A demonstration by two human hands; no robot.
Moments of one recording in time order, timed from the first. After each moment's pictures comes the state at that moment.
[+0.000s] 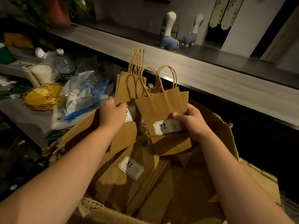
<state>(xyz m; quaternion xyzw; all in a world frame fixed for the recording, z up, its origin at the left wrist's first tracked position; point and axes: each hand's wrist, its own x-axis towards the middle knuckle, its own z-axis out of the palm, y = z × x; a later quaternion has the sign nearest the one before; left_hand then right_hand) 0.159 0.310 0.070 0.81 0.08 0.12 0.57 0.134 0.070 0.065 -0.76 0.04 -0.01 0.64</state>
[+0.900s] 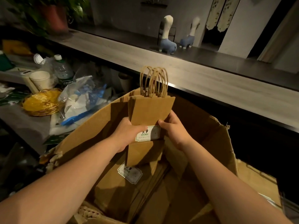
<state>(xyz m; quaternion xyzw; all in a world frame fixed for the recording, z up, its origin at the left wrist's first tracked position) 0.149 0.282 0.044 0.78 0.04 -0.12 0.61 0.135 0.109 0.045 -0.69 -0.01 0.04 0.72</state>
